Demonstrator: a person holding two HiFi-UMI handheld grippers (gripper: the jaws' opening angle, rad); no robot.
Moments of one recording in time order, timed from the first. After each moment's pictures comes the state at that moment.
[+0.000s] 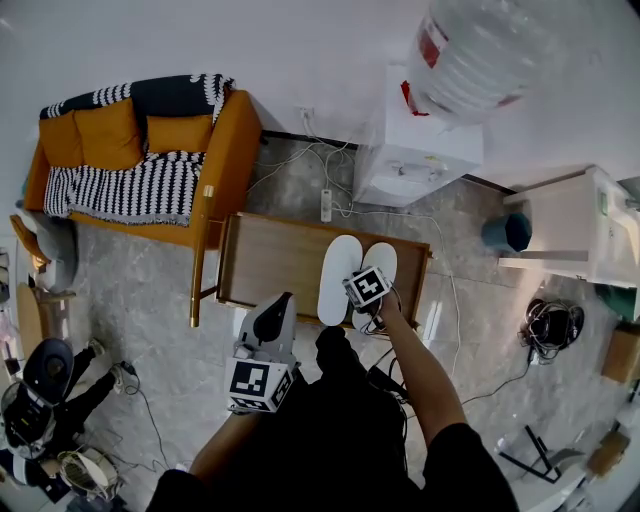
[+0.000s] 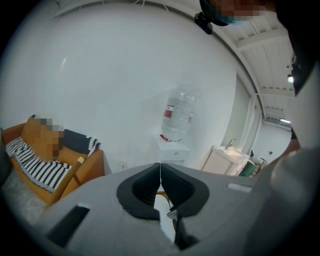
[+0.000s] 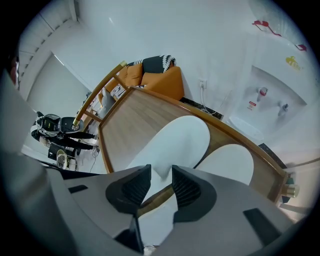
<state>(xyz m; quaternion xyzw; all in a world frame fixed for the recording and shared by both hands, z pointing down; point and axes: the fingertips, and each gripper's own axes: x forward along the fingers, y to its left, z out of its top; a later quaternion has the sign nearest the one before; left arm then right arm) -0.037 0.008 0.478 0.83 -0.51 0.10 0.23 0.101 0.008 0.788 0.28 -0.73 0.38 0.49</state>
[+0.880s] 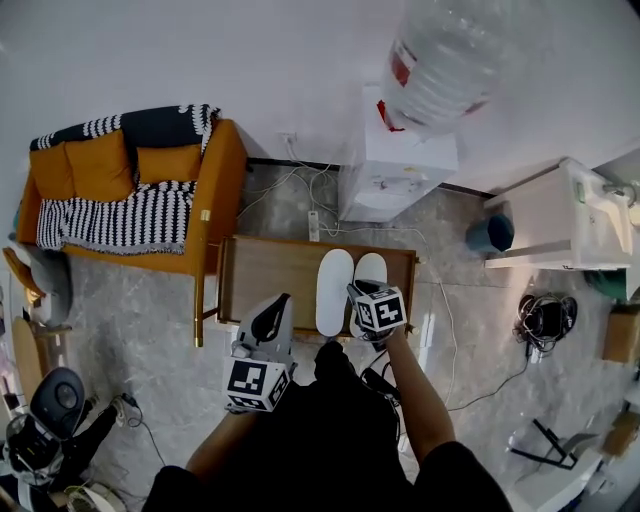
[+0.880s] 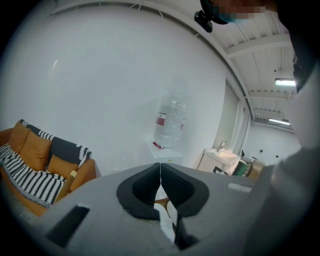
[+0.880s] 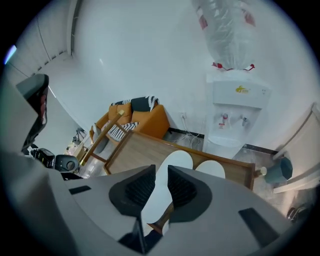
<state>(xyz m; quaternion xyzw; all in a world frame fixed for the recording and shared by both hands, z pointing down) -0.044 -0.001 0.446 0.86 -0.46 0.08 0.19 0.111 -0.005 0.666 0.43 -0.75 0.38 0.34</state>
